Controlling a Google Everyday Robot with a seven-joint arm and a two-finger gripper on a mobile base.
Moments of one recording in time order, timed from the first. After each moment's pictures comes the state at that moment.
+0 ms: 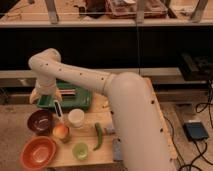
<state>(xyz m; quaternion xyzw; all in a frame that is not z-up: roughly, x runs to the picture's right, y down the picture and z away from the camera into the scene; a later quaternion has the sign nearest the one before) -0.324 0.053 0.764 -0.11 -0.38 -0.70 0.59</state>
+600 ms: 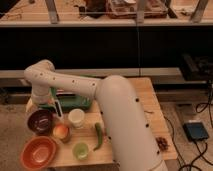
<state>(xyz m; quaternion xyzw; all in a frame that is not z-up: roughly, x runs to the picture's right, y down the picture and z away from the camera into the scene) -0.339 0.103 0.788 -0.11 -0.41 -0.73 0.54</state>
